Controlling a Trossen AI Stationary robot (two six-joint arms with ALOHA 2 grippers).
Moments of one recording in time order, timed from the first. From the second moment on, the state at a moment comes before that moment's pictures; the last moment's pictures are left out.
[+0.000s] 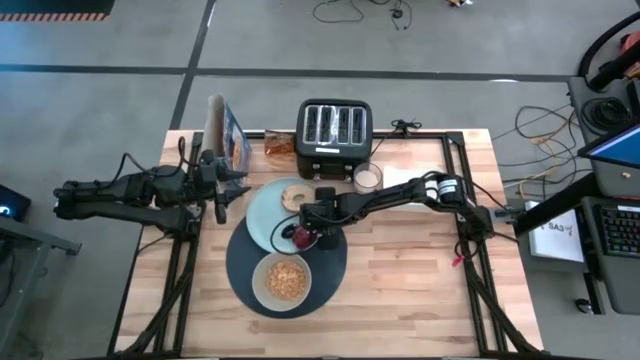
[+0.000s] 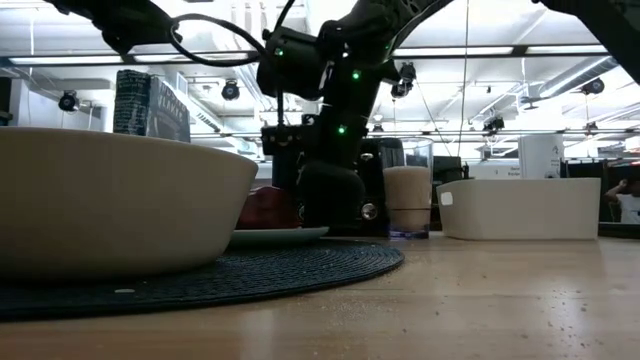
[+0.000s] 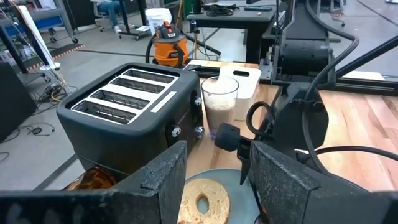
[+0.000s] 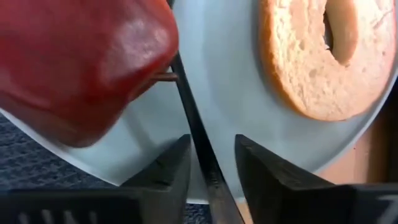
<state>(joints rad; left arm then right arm) -0.03 0.51 0.68 -0.43 -0.37 -0.05 0.00 2.18 1.61 -0.62 0.25 -0.14</state>
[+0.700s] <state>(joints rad) -0.03 0.51 0.64 -0.40 -0.37 -0.06 0.00 2.16 1.78 -0.74 0.26 -0.11</state>
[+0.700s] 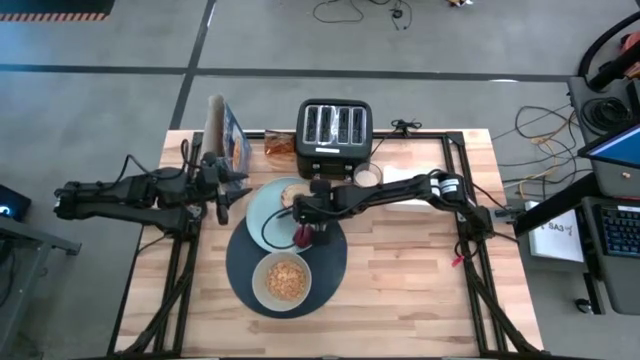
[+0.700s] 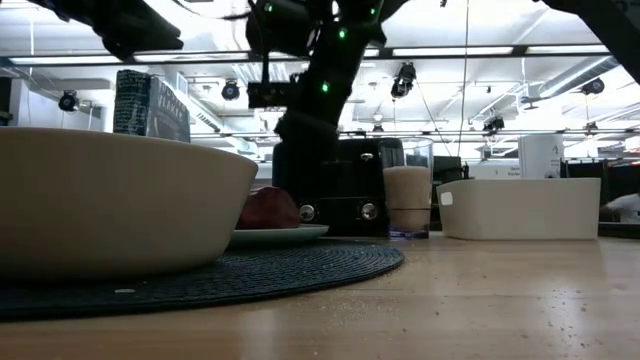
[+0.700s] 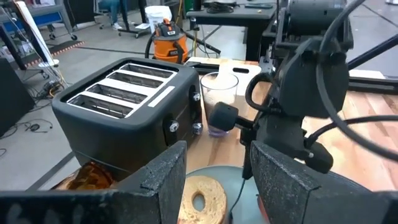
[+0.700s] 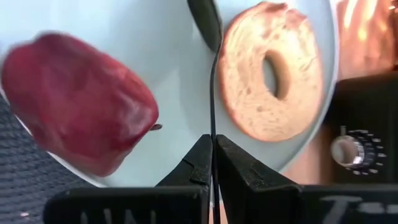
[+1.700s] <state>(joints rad) -0.03 0.10 0.48 -0.21 -0.34 -0.04 0.25 1.62 1.22 -0.58 0.09 0.80</state>
